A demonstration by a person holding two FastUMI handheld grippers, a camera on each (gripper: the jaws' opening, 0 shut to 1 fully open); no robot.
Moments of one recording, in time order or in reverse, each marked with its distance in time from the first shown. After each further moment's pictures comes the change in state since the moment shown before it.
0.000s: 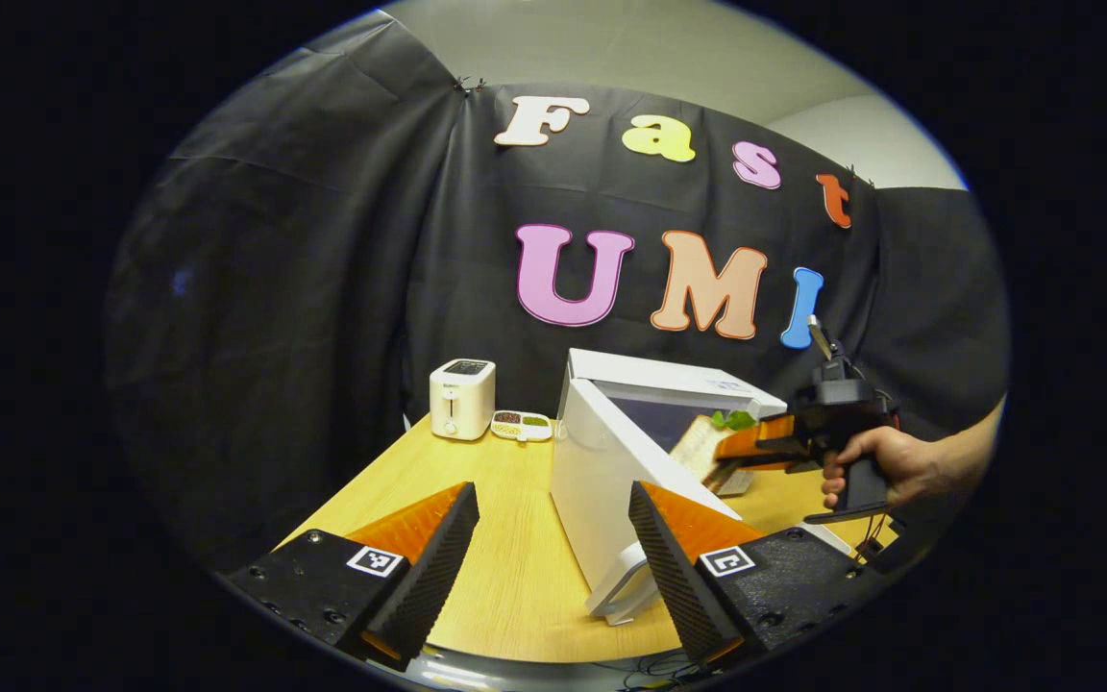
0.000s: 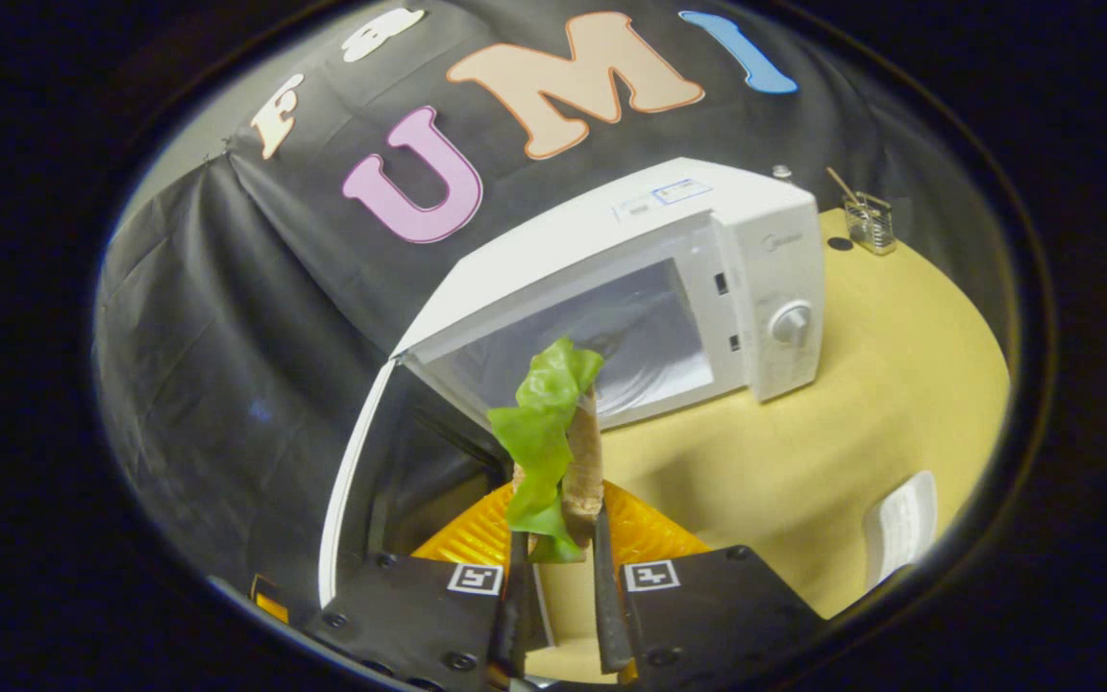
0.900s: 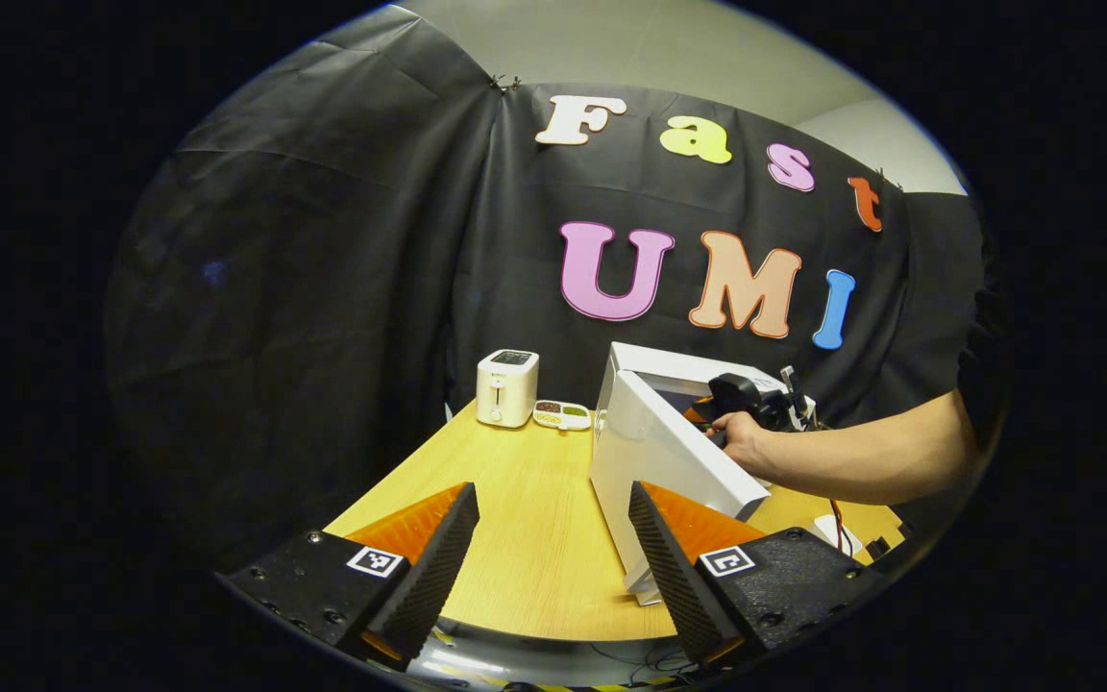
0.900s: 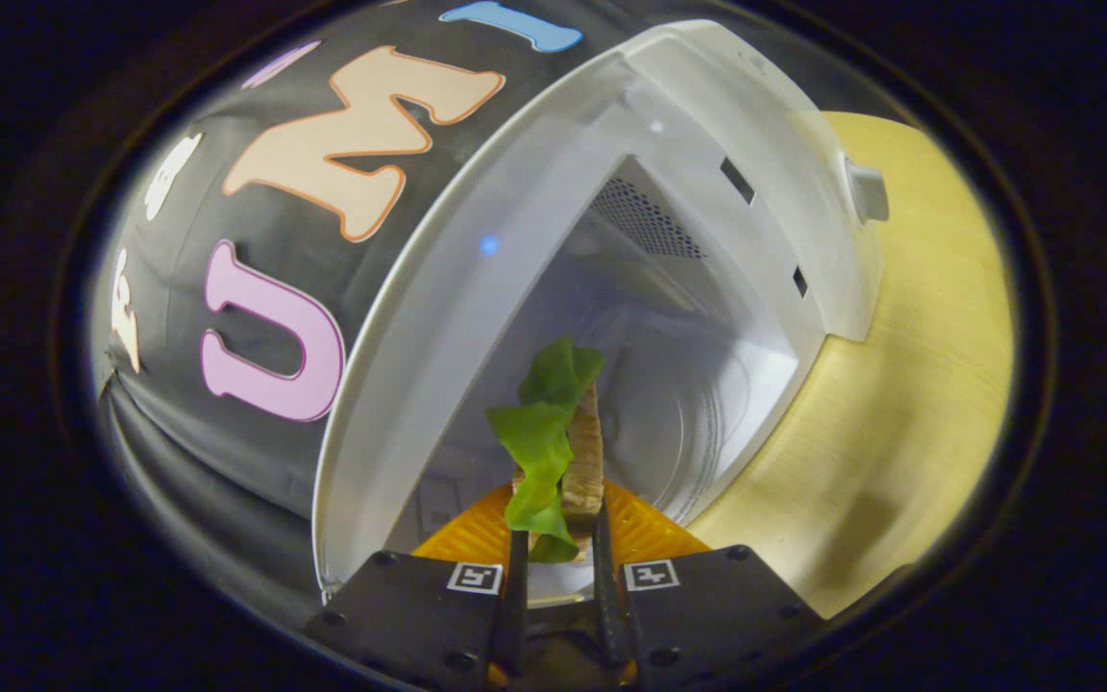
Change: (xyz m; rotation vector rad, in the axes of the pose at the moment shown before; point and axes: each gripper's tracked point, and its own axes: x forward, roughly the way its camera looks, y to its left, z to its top) left arm -0.040 0.041 -0.003 -0.022 0.022 0.117; right arm 0.178 -0.022 0.069 0.590 -0.277 -0.138
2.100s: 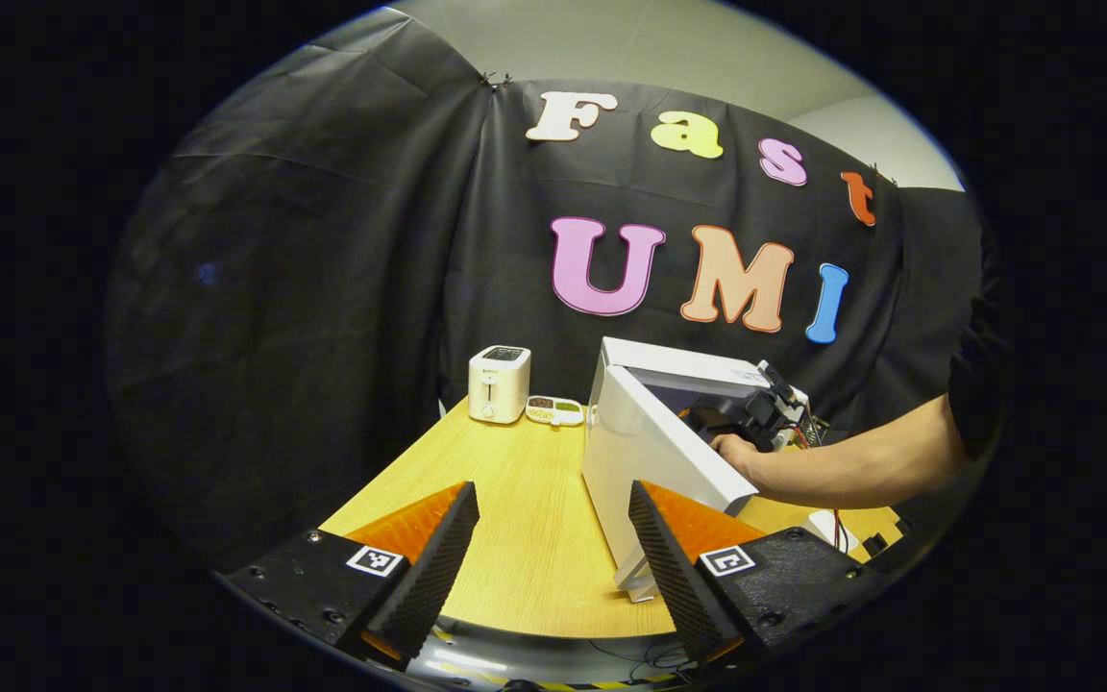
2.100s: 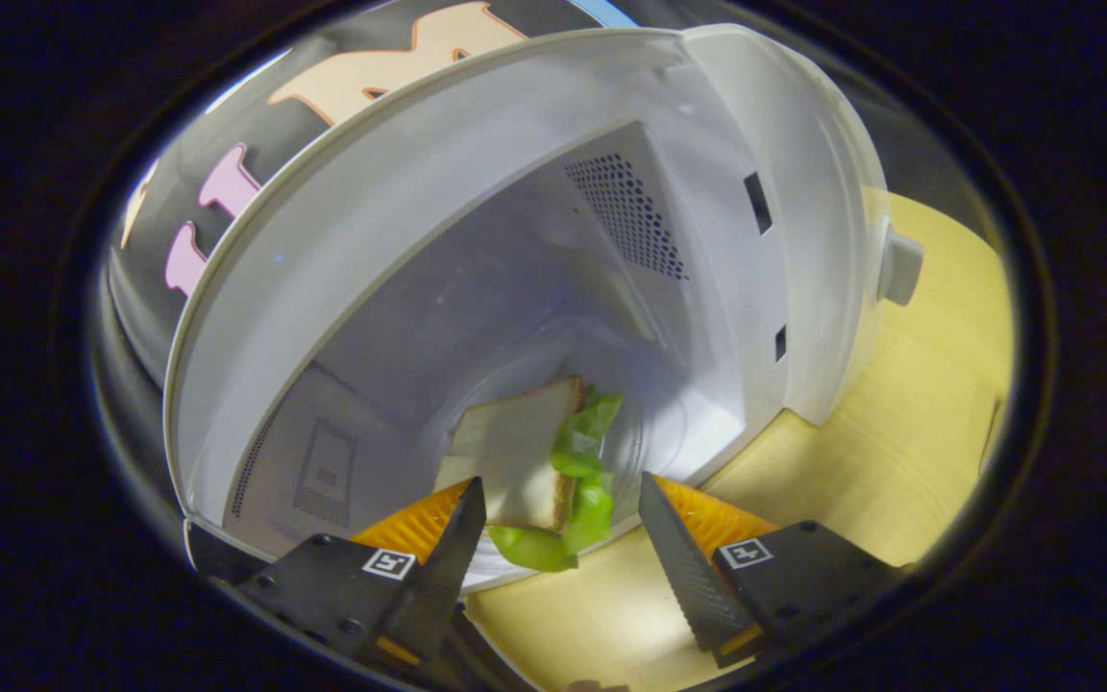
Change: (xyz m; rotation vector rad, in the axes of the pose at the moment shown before) left arm 0.000 -0.013 -0.001 0.008 0.013 -0.024; right arm 0.006 -0.058 0.007 -0.365 0.006 -0.124
